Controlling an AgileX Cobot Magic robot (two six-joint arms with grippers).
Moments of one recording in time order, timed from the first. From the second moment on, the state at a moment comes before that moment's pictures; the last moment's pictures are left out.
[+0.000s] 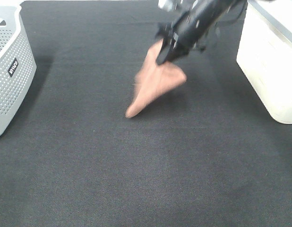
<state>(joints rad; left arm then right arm) -0.01 0.00 -0.50 -0.08 1.06 0.05 0.28 2.32 -2.09 0.61 1.15 -0.36</state>
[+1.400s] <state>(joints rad) -0.01 0.00 -0.50 -0.08 1.06 0.05 -0.29 1.92 -2.09 0.40 1.15 -0.23</state>
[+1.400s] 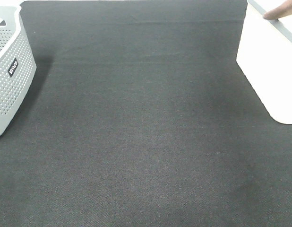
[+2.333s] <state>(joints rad) -0.01 0.00 -0.50 -0.08 1.06 0.05 -0.29 2.05 -2.09 0.31 1.09 -0.08</state>
